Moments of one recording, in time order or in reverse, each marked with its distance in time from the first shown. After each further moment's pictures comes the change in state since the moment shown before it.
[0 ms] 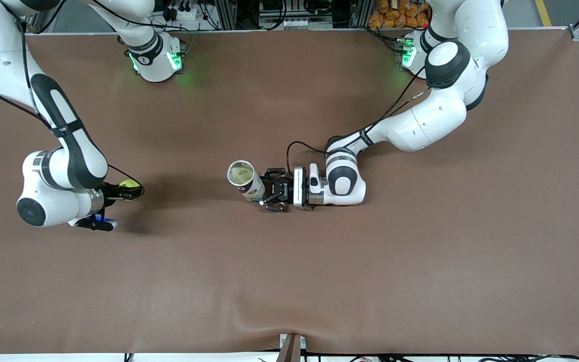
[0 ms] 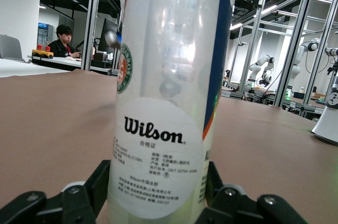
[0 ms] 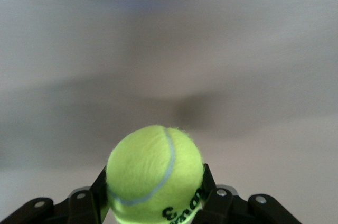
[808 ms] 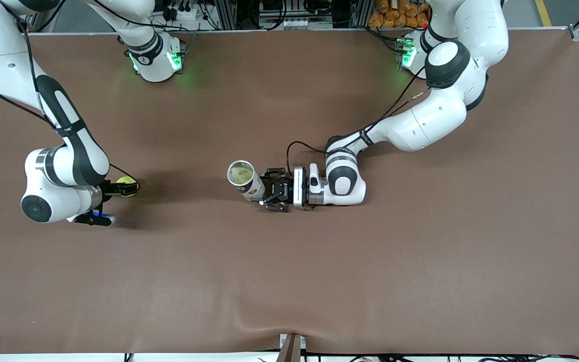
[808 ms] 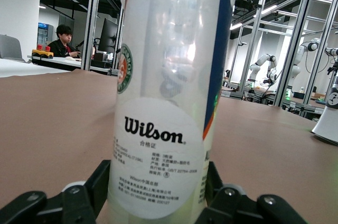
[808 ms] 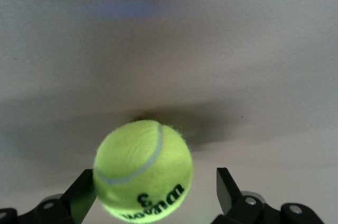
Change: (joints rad) left arm 0.000 0.000 0.000 0.000 0.000 0.000 0.000; right arm 0.006 0.013 -0.093 -0.099 -0.110 0.080 -0.064
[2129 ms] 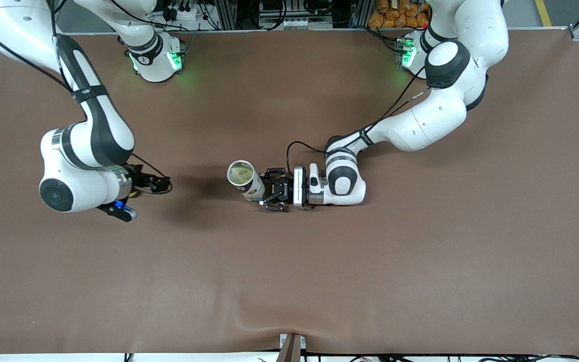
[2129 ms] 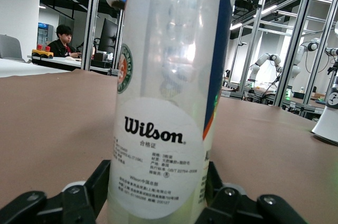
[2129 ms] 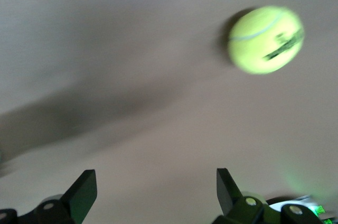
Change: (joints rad) left arm 0.000 0.000 0.000 0.000 0.000 0.000 0.000; right arm 0.201 -0.176 0.003 0.040 0.190 -0.171 0.385
